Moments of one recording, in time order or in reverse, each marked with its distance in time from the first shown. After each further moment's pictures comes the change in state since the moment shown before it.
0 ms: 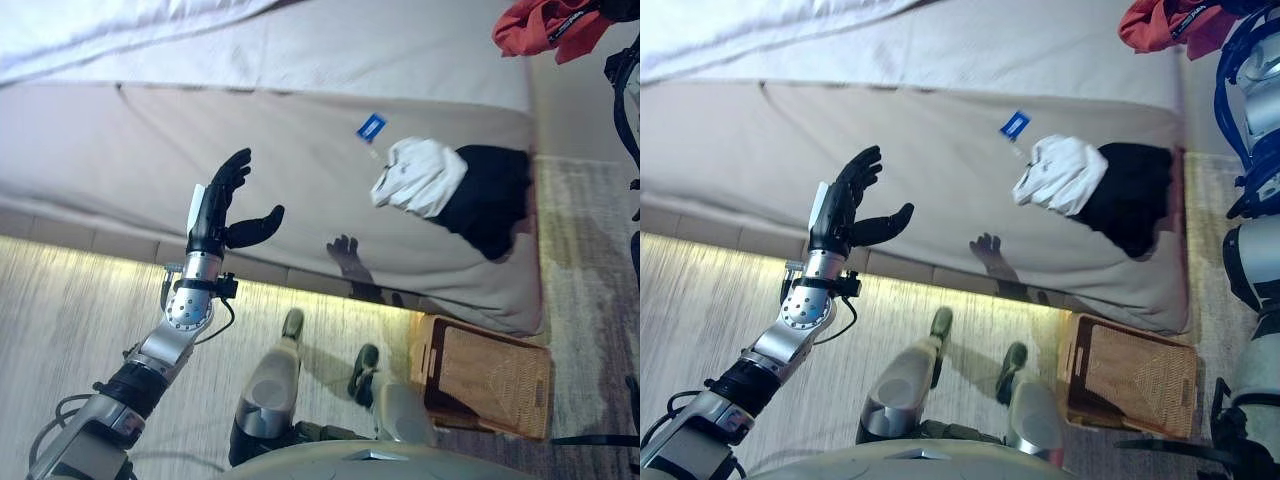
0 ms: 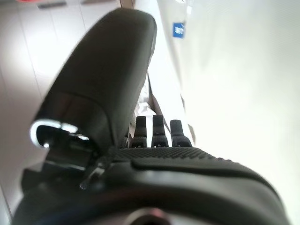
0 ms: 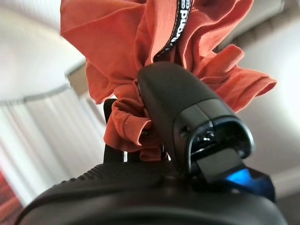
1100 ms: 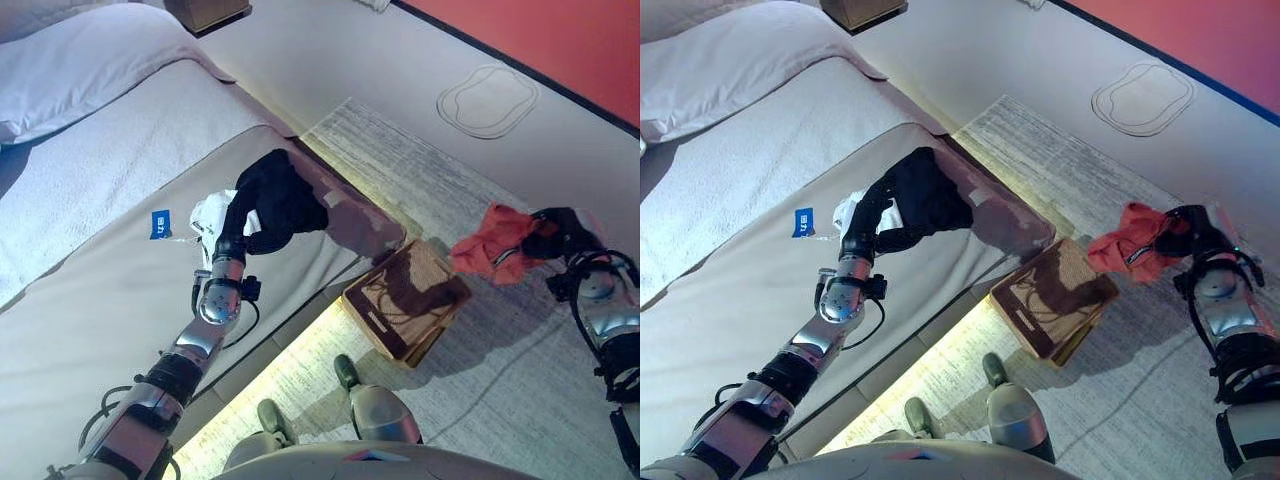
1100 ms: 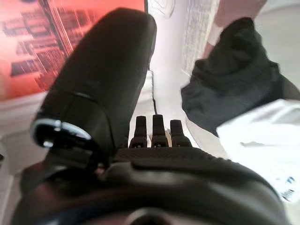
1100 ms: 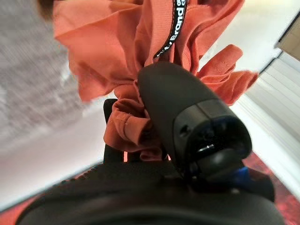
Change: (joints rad) left arm -0.075 -0.172 -0.012 0.120 0.055 0.131 0.019; right arm 1.049 0.142 -0.399 -0.287 0.000 0.071 0.187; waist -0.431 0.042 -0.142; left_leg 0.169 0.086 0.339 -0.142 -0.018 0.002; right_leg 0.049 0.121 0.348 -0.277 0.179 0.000
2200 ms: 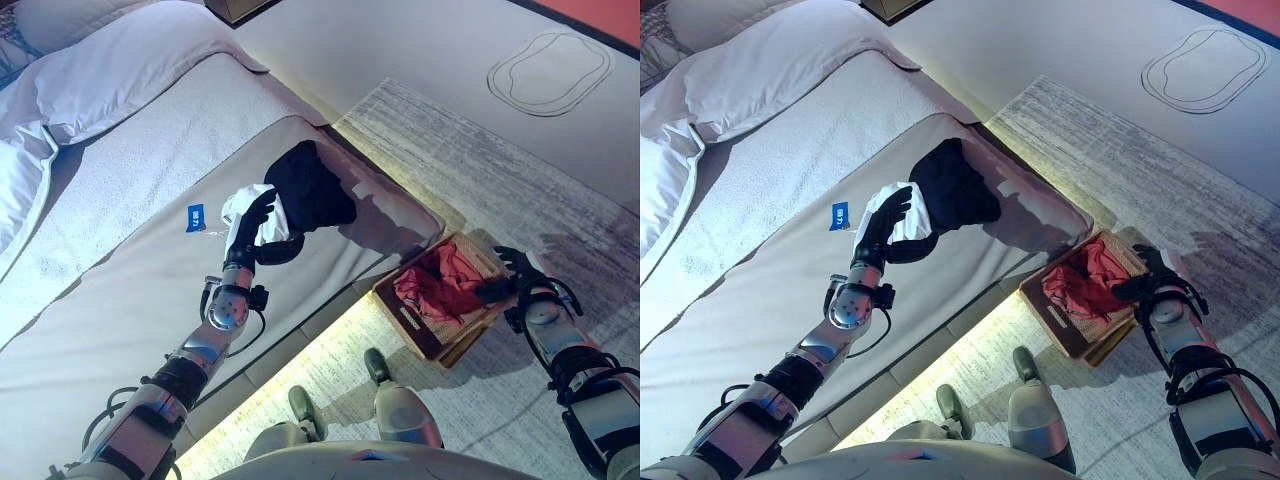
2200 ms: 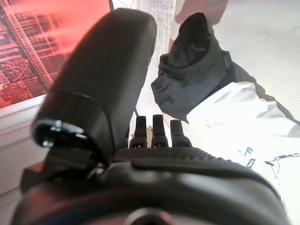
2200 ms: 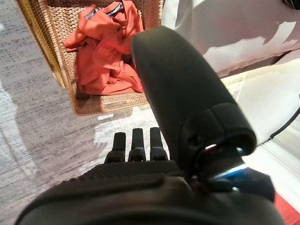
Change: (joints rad) left arm 0.000 -0.006 -0.057 0.036 -0.001 0.010 -0.020; right arm -0.030 0.149 0.106 0.224 -0.040 -0.037 -0.051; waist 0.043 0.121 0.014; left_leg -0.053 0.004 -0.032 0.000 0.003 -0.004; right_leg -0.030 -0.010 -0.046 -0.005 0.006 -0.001
